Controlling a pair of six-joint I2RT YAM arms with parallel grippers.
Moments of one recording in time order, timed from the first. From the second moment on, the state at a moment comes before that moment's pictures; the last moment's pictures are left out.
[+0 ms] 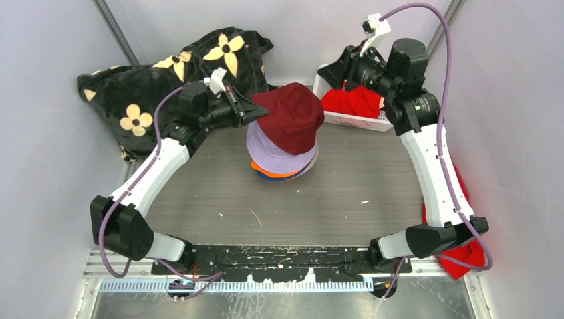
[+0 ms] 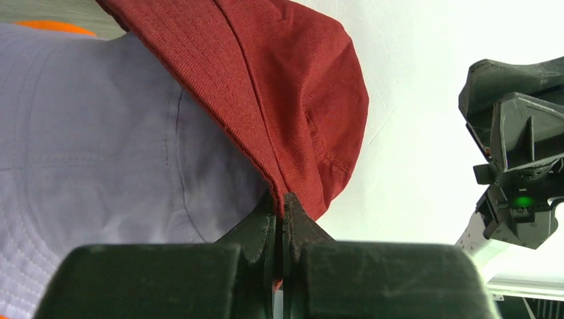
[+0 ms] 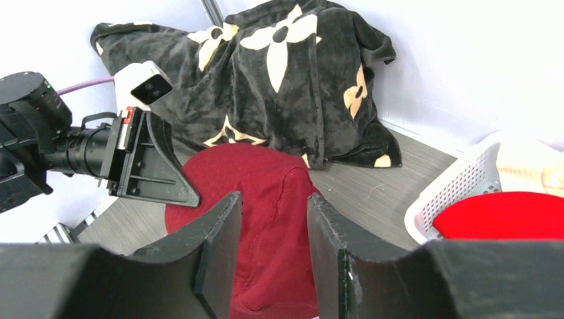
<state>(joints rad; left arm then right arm) -0.35 1.41 1.26 -0.04 0.63 -1.08 0.25 1.40 1.81 -0.49 -0.49 0.20</state>
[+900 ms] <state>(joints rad) -0.25 1.24 0.83 0.29 0.63 -1.13 0.25 1.41 1.47 -0.39 -0.42 0.22</state>
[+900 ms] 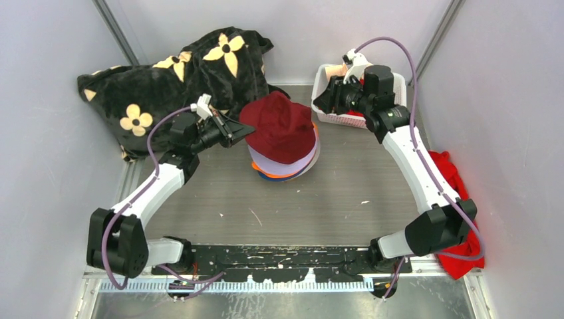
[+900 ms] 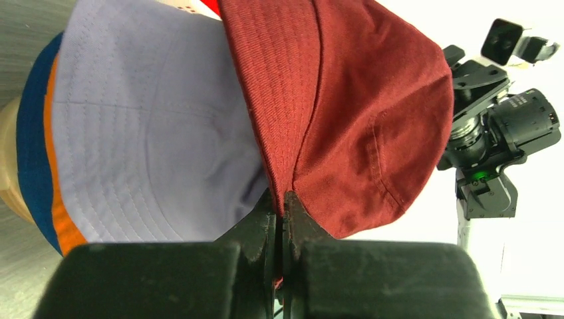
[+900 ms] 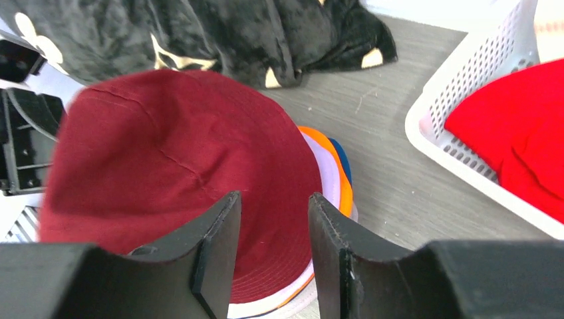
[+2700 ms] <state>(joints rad) -0.17 1.63 0.54 1.31 0.65 -1.41 0.32 1.55 1.23 -0.24 -0.31 0.23</state>
